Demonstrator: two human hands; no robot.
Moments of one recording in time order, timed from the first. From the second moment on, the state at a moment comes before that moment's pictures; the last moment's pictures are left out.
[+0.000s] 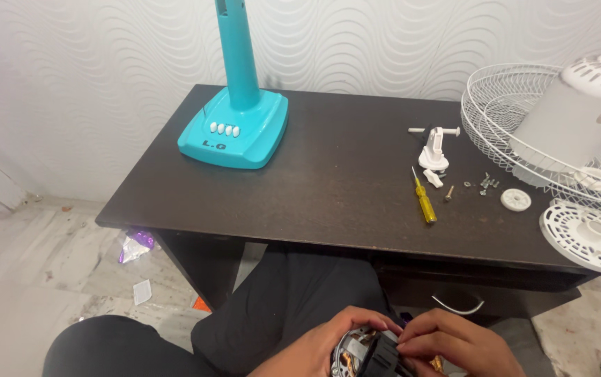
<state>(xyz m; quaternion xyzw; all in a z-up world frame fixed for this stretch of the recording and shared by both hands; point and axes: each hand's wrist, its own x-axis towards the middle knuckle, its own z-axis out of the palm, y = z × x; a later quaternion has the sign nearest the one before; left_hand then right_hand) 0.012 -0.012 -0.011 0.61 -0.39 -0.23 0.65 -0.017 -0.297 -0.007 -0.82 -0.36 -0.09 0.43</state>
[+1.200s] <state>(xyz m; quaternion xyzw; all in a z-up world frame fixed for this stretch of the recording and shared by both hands) 0.001 -0.006 0.001 0.63 -0.43 -0.18 0.63 -0.034 -0.282 0.031 -0.85 -0.26 -0.03 0.45</state>
